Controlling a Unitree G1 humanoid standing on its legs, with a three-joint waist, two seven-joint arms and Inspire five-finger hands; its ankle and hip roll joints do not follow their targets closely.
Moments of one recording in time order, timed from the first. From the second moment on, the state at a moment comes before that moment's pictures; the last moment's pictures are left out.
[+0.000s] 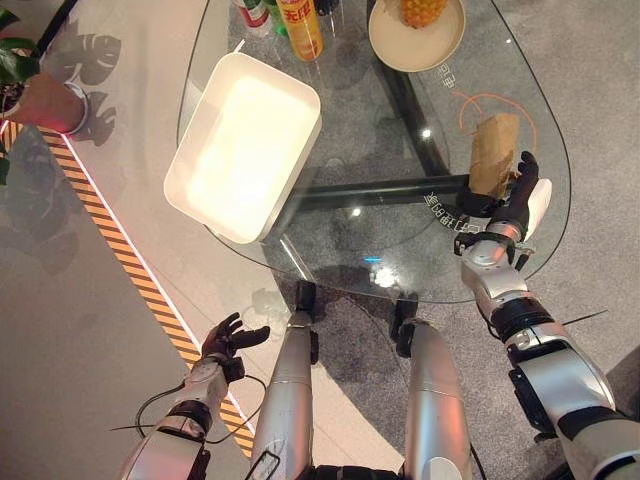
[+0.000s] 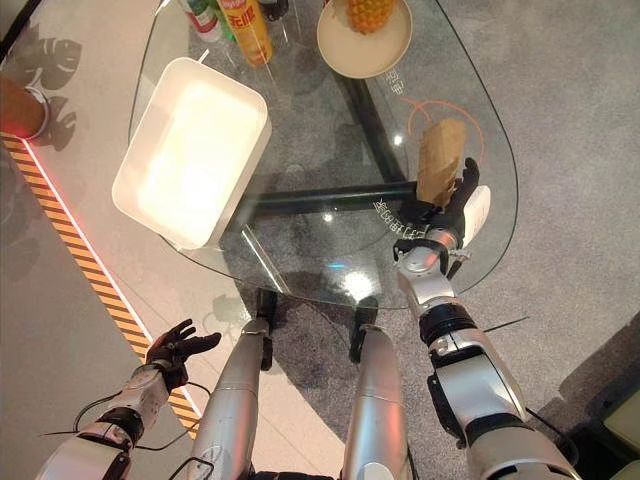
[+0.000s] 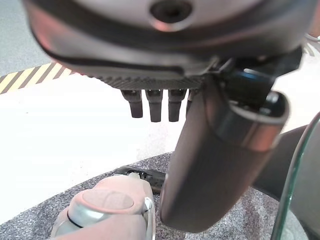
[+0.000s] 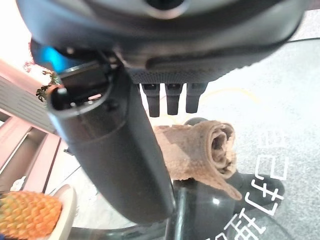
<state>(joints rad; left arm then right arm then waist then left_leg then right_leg) -0.41 0.32 -0.19 1.16 -0.61 -0.08 0.08 -0.86 -0.43 0.28 0.89 0.29 -0.02 -0.77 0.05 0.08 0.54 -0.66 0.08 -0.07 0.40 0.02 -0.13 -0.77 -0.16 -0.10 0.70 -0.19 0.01</state>
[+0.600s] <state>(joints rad) -0.43 0.32 -0.22 1.17 -0.62 -0.07 0.08 -0.93 -0.43 0.29 1.00 0.30 -0.01 -0.77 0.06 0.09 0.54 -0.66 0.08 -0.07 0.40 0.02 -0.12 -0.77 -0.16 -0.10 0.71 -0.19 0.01</state>
